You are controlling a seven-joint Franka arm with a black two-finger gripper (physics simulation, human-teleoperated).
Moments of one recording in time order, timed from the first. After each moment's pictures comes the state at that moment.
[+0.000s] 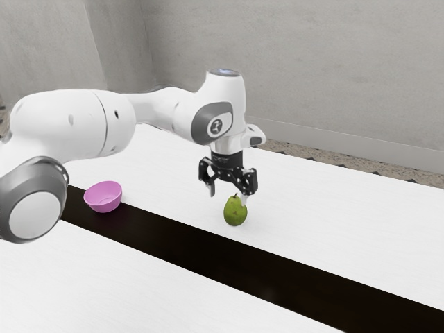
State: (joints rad) arm -0.35 0.56 0.14 -1.46 -0.07 1.92 -0.27
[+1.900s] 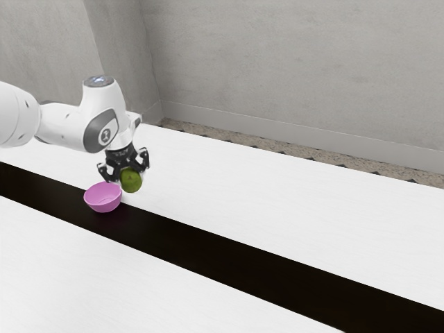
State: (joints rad) arm 0.06 0.30 0.15 -1.93 0.08 2.36 -0.78
